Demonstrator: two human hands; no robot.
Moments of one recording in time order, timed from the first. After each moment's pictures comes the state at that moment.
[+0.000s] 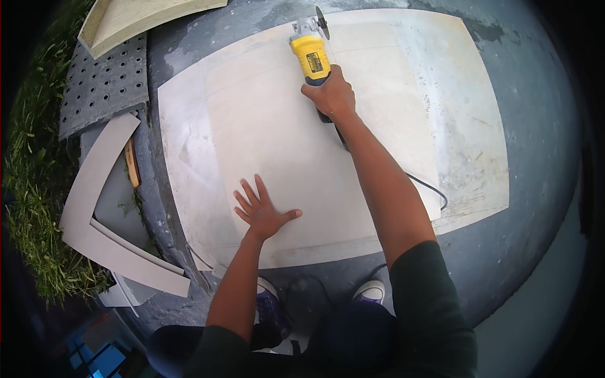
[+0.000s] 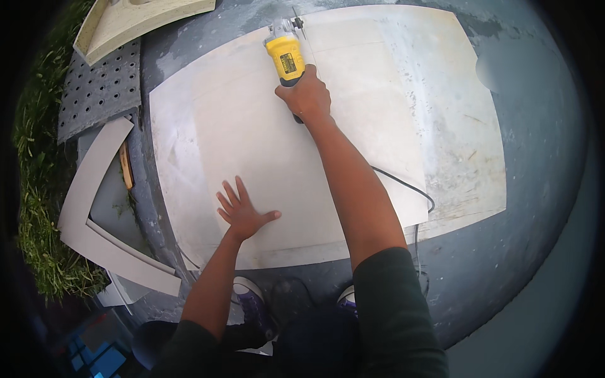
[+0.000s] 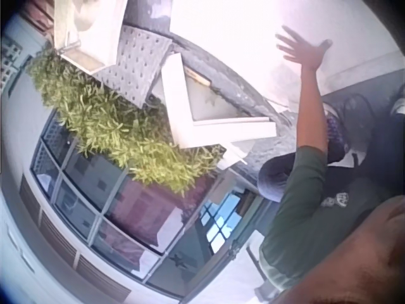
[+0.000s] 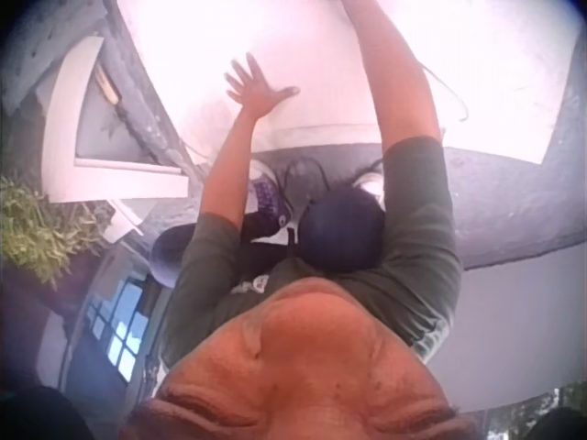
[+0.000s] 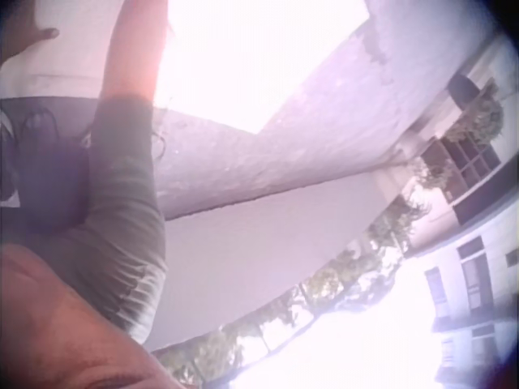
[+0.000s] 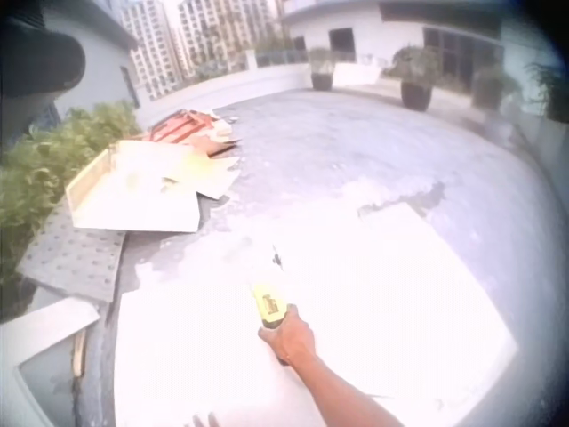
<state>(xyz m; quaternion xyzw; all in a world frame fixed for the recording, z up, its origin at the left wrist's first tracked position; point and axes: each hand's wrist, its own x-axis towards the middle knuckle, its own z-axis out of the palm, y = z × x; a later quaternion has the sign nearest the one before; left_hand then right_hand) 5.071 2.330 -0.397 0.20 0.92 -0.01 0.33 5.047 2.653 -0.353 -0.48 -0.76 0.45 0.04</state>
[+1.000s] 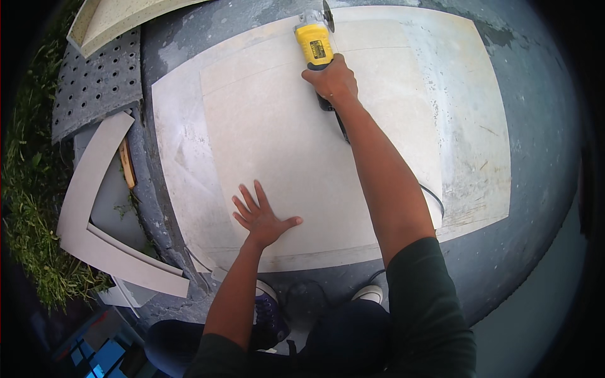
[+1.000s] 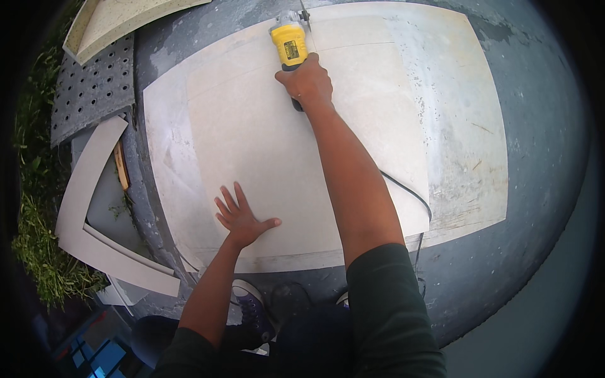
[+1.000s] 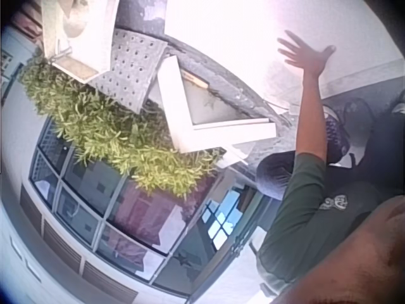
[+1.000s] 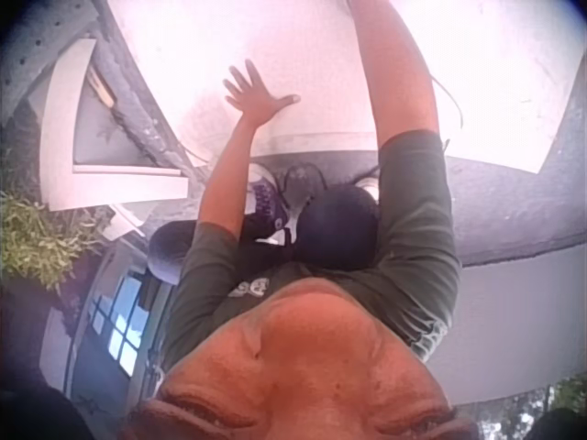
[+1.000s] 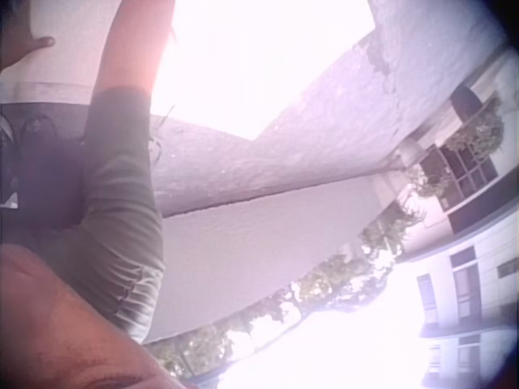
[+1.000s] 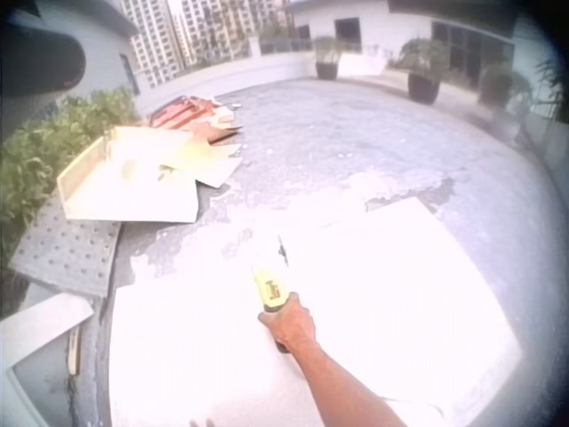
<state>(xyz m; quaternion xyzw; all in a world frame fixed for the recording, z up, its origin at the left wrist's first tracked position) 5.068 2.330 -0.396 0.20 0.92 -0.03 0.34 5.009 2.681 -0.357 -0.52 -0.73 0.44 0.00</state>
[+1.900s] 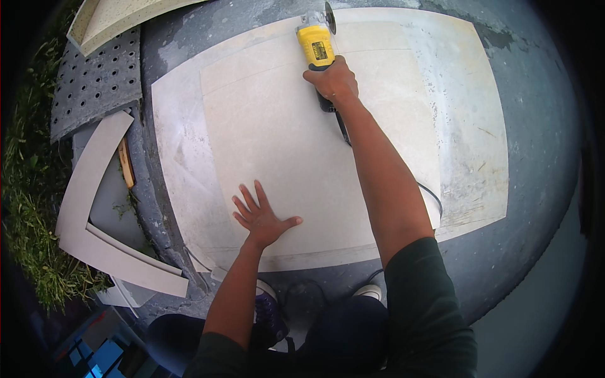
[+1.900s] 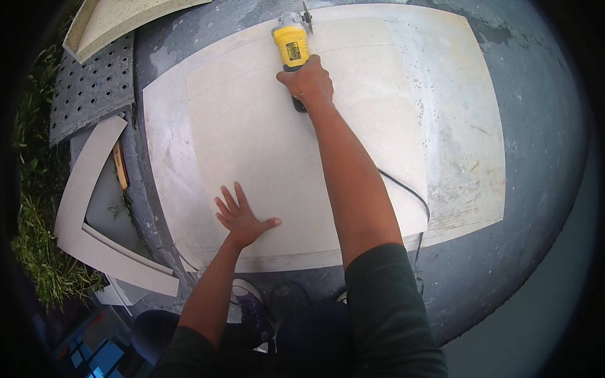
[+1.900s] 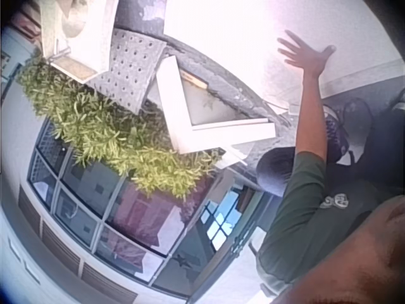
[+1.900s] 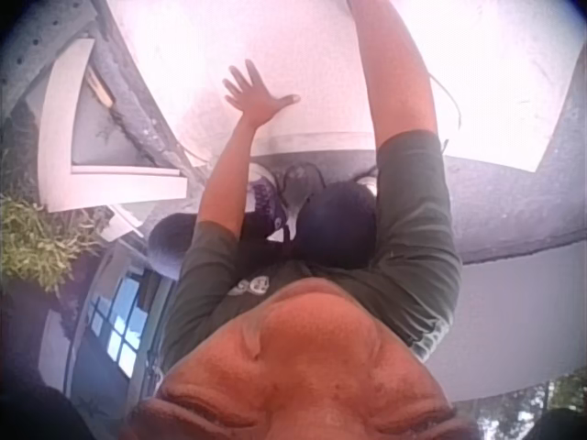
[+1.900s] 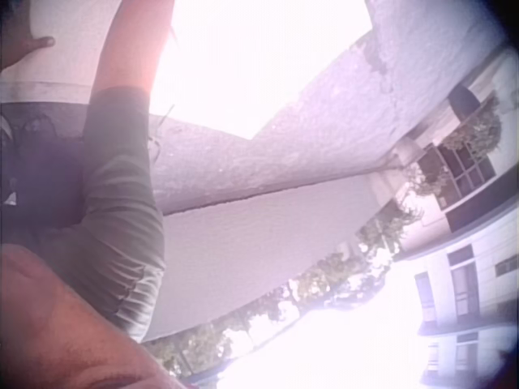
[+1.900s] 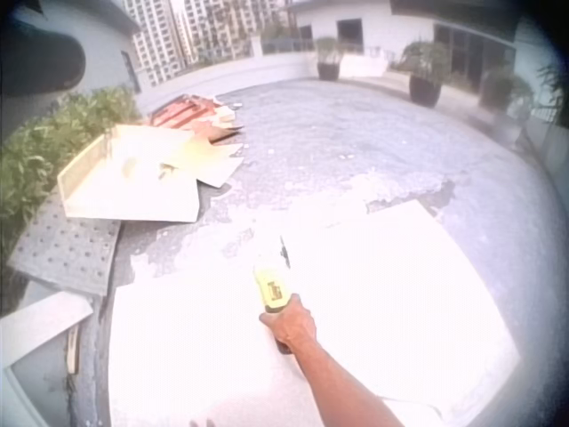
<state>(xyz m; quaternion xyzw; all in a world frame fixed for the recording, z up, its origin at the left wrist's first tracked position) 5.067 2.331 -0.395 0.20 0.91 -0.03 0.36 5.006 2.685 -0.359 -0.52 -0.73 0.45 -0.02</state>
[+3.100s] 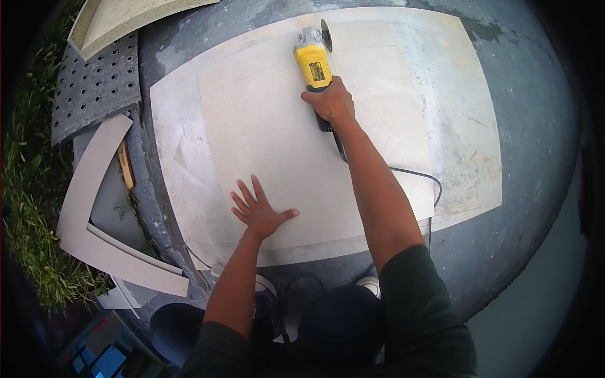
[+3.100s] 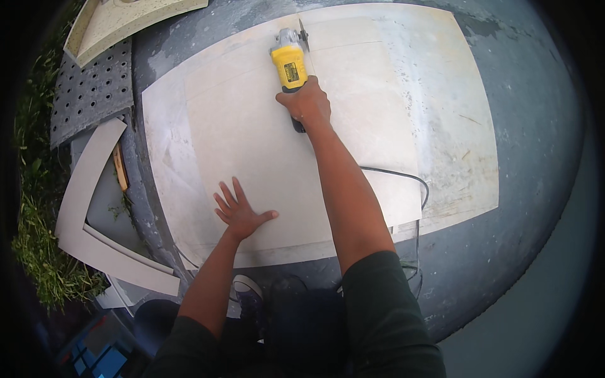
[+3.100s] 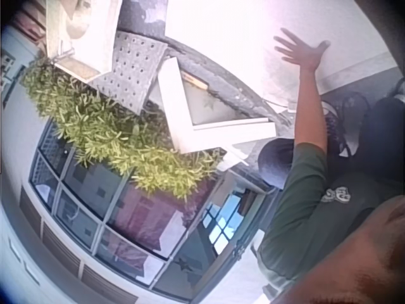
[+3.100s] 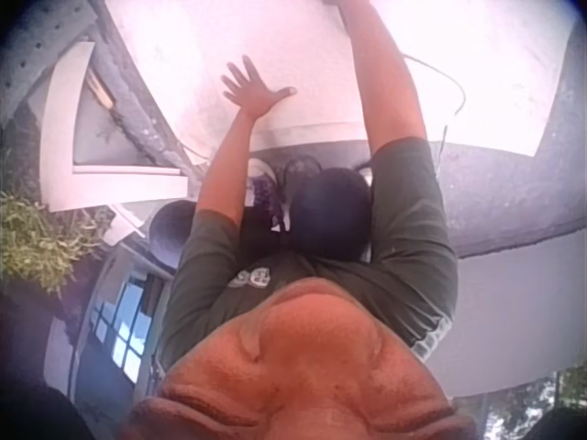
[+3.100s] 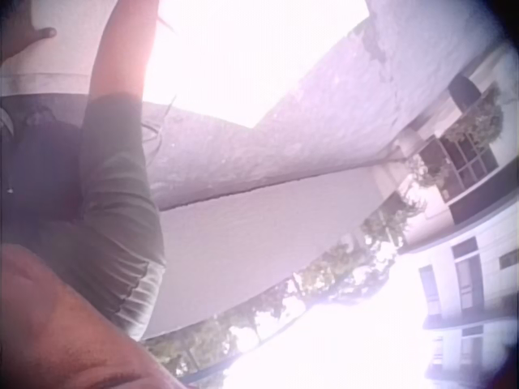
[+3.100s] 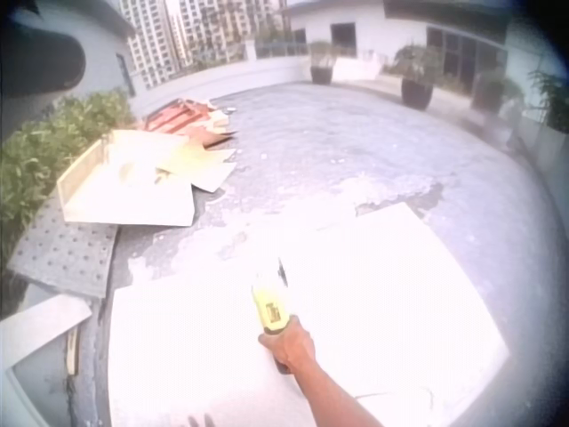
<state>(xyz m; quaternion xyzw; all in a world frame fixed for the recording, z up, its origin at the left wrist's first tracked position) 5.068 2.323 -0.410 0.21 0.93 -0.01 0.32 5.049 2.654 -0.355 -0.53 -0.70 0.47 -0.04</state>
